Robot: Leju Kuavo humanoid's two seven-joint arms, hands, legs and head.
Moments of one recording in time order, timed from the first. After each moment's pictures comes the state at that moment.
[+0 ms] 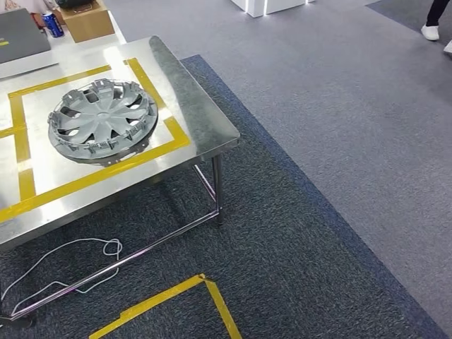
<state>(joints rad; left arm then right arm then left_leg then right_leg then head) 0.08 -0.28 0.91 -0.47 -1.05 0.27 -0.48 0.44 0.36 -0.35 -1.09 0.47 -0.32 0.18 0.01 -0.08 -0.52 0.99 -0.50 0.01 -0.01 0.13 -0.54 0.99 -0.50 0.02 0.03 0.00</state>
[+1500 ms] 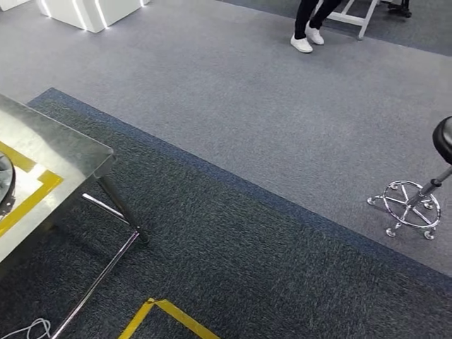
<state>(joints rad) 0.06 -0.28 1.01 -0.49 -1.11 0.27 -0.52 0.41 0.36 -0.38 -1.07 0.50 -0.26 0.16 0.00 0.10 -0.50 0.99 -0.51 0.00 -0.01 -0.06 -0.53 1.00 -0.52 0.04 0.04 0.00</state>
